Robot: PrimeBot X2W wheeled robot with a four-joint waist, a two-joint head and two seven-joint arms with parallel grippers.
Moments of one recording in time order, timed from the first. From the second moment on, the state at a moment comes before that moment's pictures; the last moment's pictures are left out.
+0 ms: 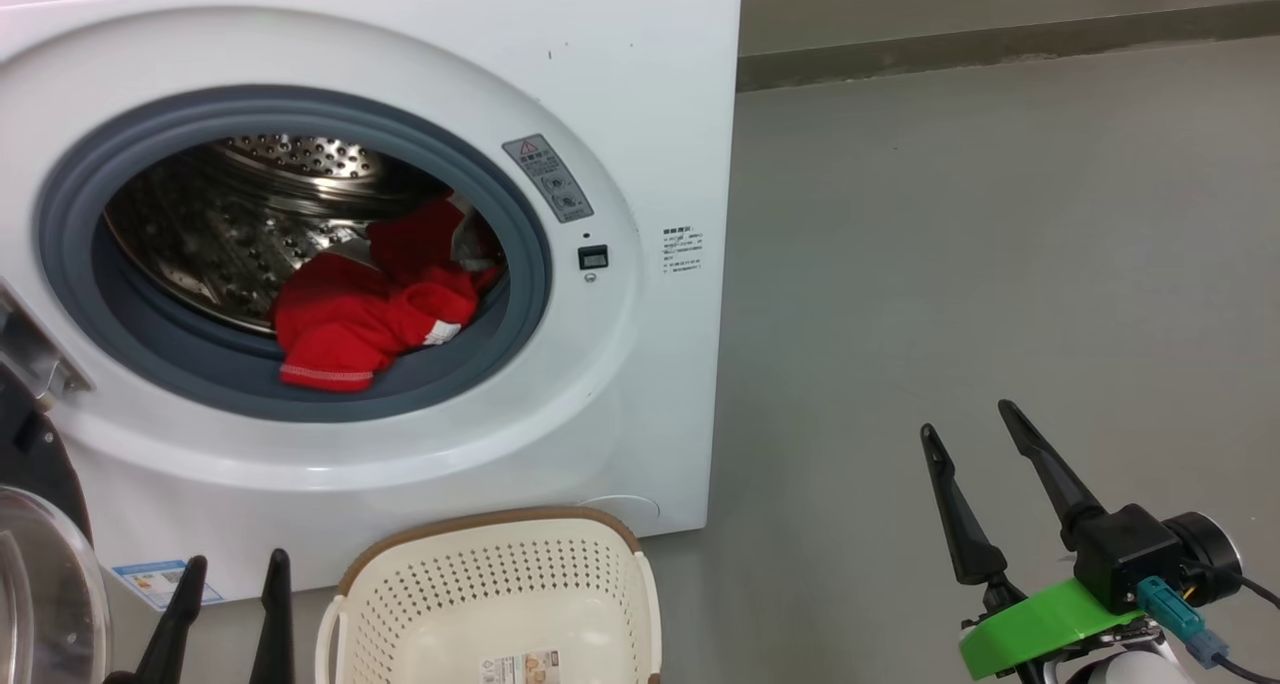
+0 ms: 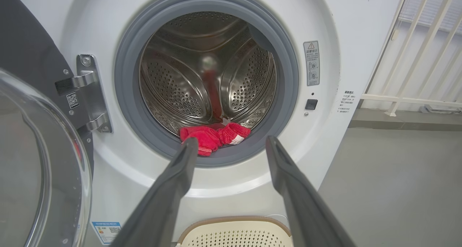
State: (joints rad) left arm 0.12 0.21 0.03 0.03 -0.39 -0.01 -0.23; right arm -0.04 -0.05 0.03 0.17 0.09 0.12 -0.26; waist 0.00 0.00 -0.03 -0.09
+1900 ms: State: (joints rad) left arm -0.66 0.18 -0.06 0.48 -0.36 -0.04 -0.25; right arm -0.19 -0.05 0.08 0.11 0.11 0.12 -0.26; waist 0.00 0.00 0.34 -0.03
